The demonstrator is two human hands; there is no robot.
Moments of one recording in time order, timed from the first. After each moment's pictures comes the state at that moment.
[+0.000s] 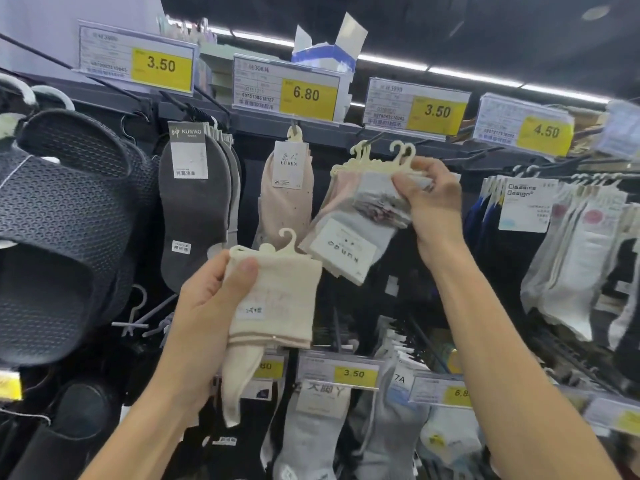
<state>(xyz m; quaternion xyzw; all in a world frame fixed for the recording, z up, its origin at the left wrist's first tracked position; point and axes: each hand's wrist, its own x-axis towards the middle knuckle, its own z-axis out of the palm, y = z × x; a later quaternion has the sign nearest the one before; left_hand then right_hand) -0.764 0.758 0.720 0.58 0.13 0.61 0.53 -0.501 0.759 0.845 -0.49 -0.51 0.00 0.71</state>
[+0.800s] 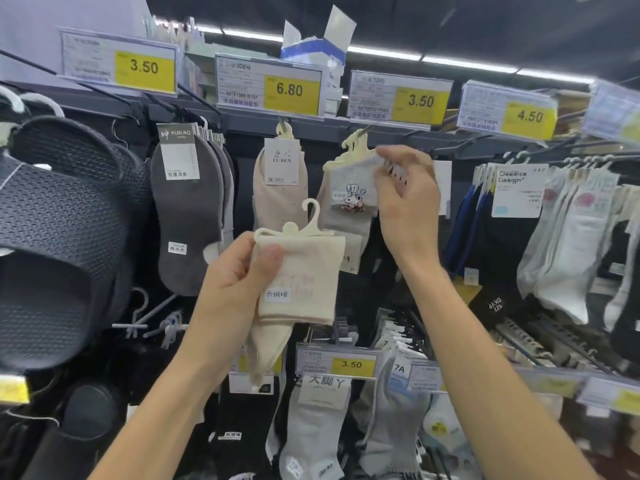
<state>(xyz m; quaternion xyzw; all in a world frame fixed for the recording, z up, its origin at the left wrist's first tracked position) -0.745 0.759 0.736 0.64 0.13 0.58 0.49 -0.533 0.747 0.825 -0.47 -0.56 -0.17 0.66</state>
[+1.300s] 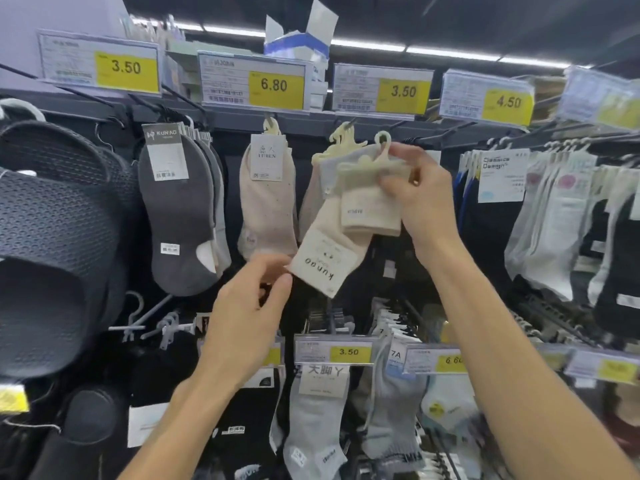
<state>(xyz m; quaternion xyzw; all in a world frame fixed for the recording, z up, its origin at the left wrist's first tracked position) -0.730 0.774 0.704 0.75 0.24 0.56 0.23 -0.519 0.721 0.829 -0.48 -0.53 -0.03 0.70</state>
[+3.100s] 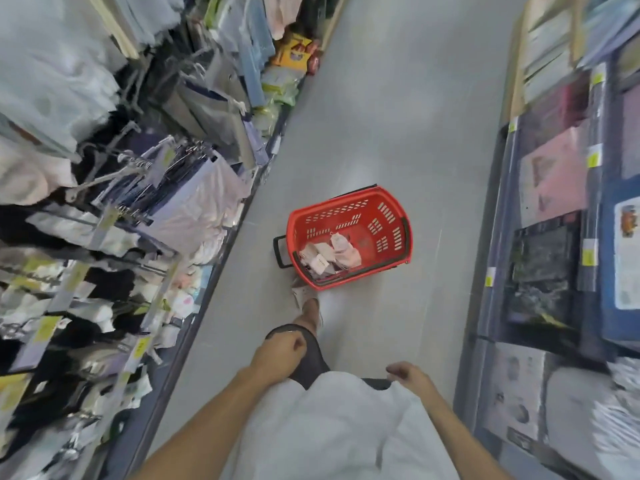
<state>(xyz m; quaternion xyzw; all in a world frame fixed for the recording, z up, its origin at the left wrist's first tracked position) -0.319 0.126 0.192 0.86 -0.04 -0.47 0.19 -0.430 -0.140 0.194 -0.76 0.34 0.42 0.36</state>
